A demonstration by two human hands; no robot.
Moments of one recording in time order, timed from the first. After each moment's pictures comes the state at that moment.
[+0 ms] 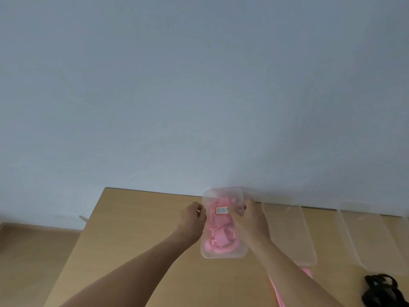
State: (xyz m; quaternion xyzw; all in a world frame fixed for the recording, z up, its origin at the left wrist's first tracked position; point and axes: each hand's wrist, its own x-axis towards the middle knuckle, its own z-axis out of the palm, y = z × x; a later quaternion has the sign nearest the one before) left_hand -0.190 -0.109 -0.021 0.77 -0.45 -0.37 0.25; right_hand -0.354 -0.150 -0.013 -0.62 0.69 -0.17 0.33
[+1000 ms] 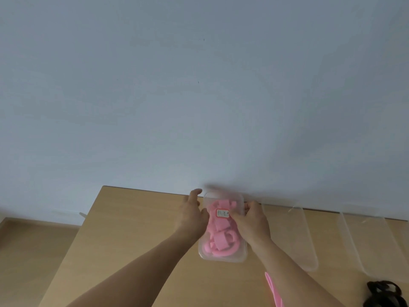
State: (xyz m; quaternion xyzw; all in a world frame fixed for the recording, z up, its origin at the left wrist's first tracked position) left_hand -0.198 -0.125 -0.027 0.79 -0.43 -0.34 0.28; right_hand -0.362 -0.167 -0.032 -0.56 0.71 -0.17 0.40
